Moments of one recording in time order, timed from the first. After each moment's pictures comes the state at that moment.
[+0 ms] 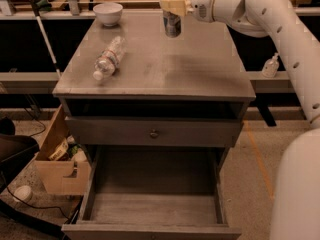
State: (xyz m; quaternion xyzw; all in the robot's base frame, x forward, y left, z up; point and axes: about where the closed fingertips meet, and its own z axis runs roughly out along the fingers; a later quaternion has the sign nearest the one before) arm 0.801 -0.041 1.022 -0.39 0.61 0.26 0.64
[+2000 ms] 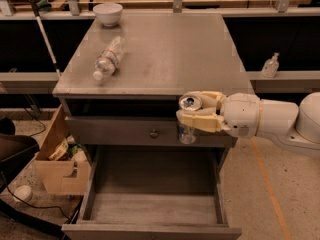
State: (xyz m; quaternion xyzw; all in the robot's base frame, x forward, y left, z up) arm 0.496 -0.070 0.879 -0.45 0.60 0.37 0.55
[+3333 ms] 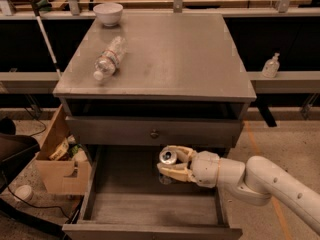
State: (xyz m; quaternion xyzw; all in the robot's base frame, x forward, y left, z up) arm 0.486 -0.029 0.685 -0.43 0.59 0.39 0.56
